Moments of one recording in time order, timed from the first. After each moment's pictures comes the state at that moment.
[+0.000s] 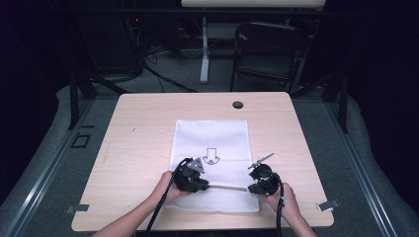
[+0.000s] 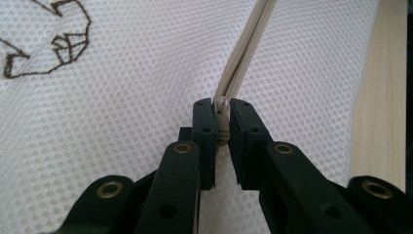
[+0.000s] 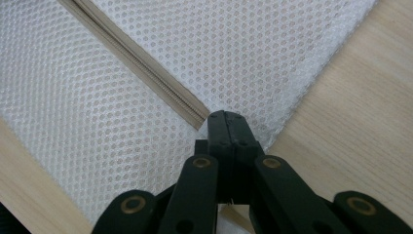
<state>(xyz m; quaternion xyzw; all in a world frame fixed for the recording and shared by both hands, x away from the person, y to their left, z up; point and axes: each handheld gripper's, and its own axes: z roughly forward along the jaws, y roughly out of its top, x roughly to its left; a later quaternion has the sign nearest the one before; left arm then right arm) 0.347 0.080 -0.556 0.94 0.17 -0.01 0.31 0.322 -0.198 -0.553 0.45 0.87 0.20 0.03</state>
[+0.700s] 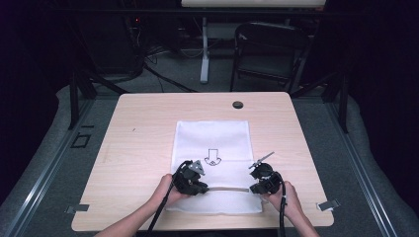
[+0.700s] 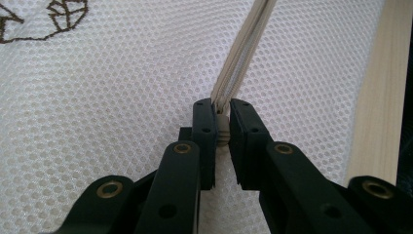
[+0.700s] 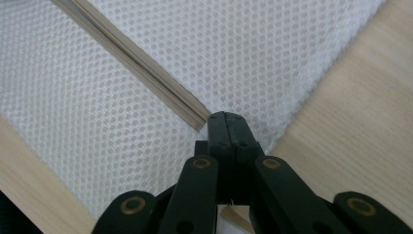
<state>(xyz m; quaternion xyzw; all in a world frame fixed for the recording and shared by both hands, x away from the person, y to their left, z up) 0.342 0.076 -0.559 0.93 0.20 -0.03 0.30 0.324 -0.200 -0.549 0.45 0.87 0.19 0.02</state>
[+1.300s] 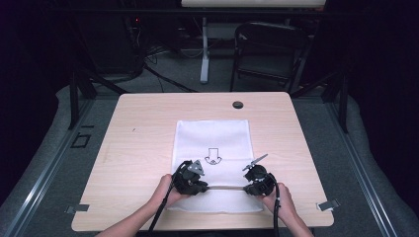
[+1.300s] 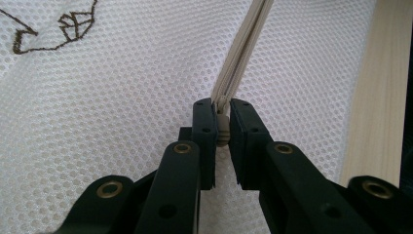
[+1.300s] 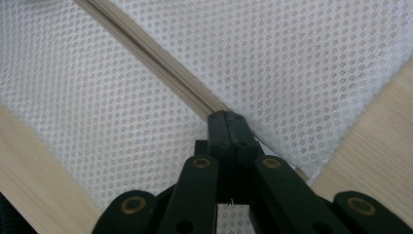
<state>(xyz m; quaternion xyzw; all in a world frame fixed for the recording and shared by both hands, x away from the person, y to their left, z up) 0.338 0.078 -0.555 0.93 0.19 -0.01 0.31 0.321 -0.185 -0.552 0.43 0.88 0.19 0.03</state>
